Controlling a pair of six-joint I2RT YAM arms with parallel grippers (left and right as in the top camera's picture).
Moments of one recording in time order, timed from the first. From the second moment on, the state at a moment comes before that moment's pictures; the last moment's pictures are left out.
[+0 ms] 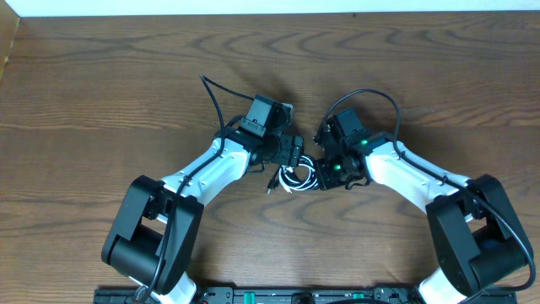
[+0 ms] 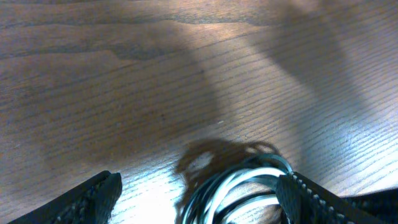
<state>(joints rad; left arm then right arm) -0.48 1.78 1.02 -0.31 0.24 -0.25 0.49 1.77 0.97 -0.53 -0.32 0.22</state>
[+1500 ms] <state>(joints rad) -0.48 1.77 0.91 -0.31 0.22 -0.27 0.55 1.77 0.97 -0.47 -0.37 0.23</state>
